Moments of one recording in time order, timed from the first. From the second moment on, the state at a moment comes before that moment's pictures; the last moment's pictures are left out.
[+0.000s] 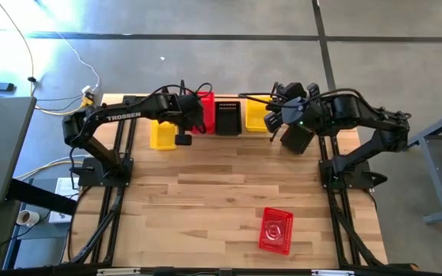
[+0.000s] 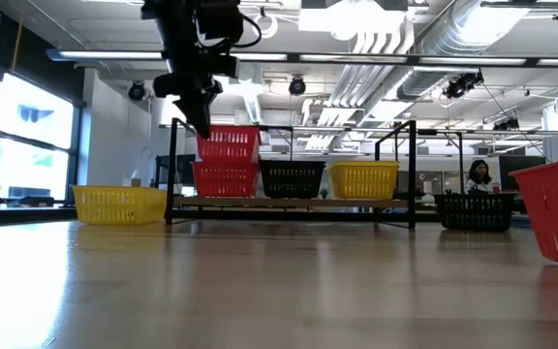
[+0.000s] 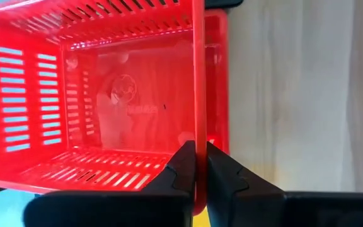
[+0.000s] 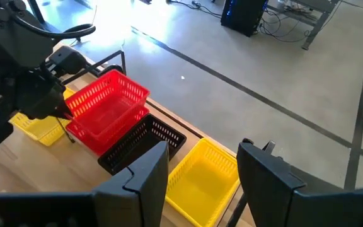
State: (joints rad) left arm 0.50 1.56 1.29 -0.92 -0.19 0.48; right arm 0.04 1.41 1.84 -1.26 0.83 0.59
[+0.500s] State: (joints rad) left arm 0.50 1.56 1.29 -0.92 -0.21 0.50; right arm 0.04 1.41 1.84 -1.26 0.83 0.61
